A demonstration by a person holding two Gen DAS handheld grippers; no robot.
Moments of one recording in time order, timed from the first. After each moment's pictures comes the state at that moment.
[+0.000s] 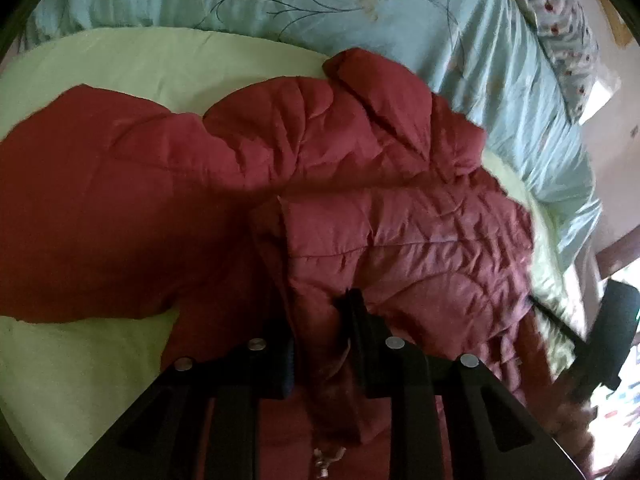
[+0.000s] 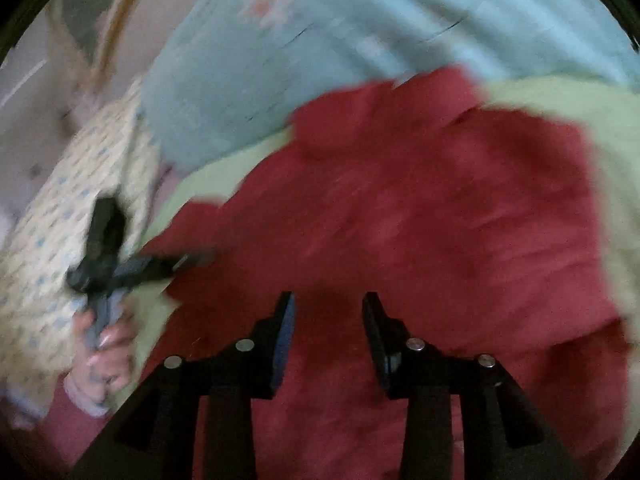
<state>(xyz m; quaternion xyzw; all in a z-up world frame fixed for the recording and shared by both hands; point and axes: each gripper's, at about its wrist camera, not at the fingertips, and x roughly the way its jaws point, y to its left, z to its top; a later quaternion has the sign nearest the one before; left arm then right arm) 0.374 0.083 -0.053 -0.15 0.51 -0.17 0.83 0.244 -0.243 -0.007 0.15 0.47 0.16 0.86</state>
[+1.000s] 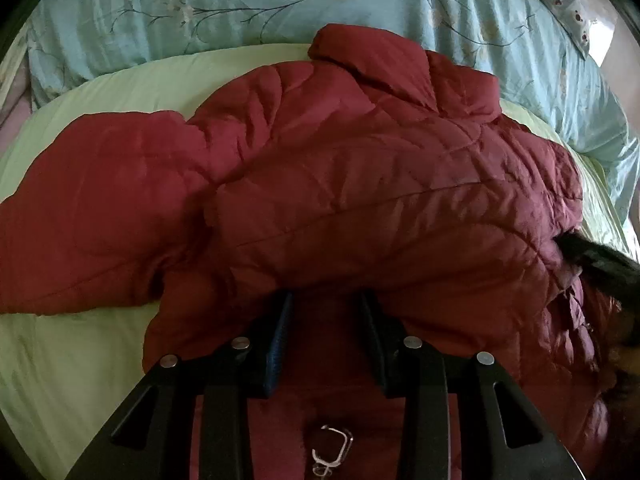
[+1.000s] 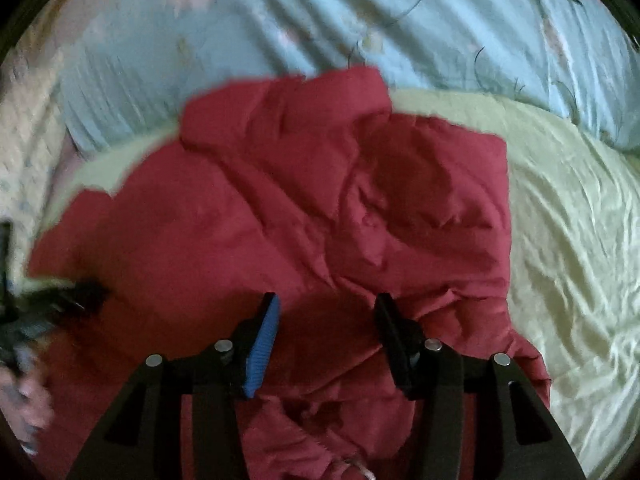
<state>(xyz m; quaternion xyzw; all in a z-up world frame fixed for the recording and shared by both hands) 0.345 0.011 -0.059 -0.03 0.49 -0.11 0.87 0.274 -0.239 -0.042 0.01 0.51 0.03 0.86</state>
